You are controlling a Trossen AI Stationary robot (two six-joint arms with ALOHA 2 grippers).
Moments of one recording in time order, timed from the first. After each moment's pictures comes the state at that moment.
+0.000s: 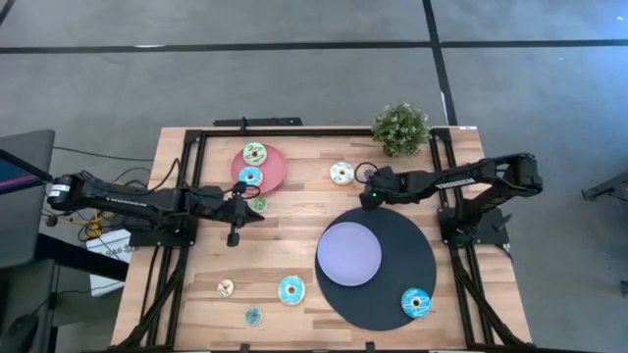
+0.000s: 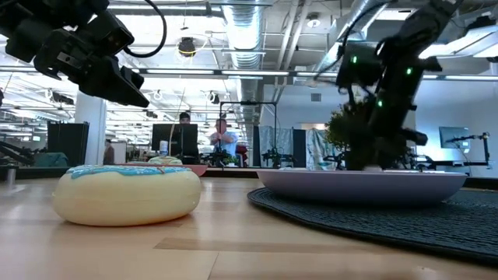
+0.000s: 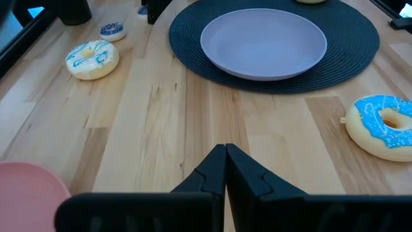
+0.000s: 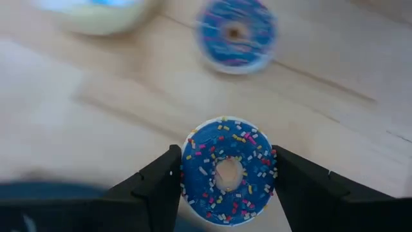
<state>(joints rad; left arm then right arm) -0.01 0.78 0.29 0.04 -0.01 0.06 -0.17 1.46 0.66 -0.45 0.34 0.89</state>
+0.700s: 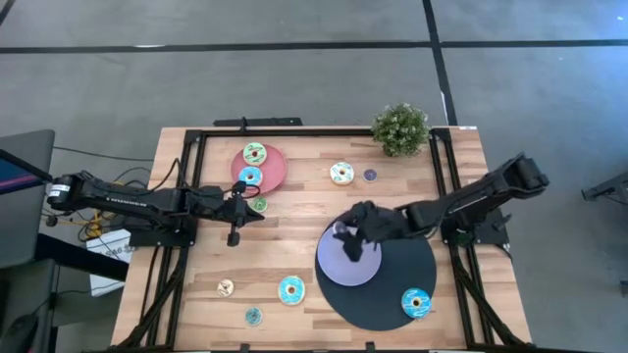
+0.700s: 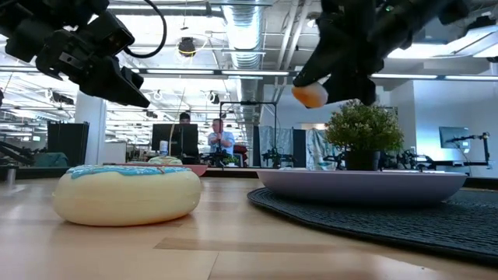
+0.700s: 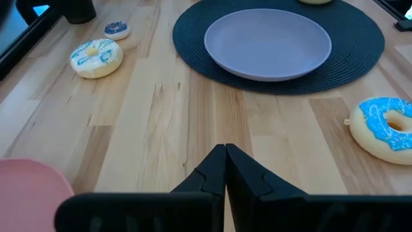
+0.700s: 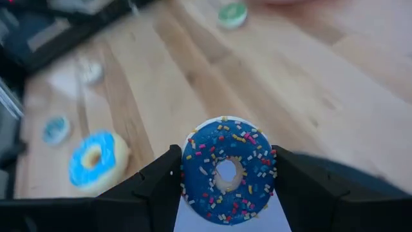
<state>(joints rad) -0.01 0.78 0.29 0.04 -0.03 0.05 0.29 1.48 0.82 -0.07 0.34 0.68</state>
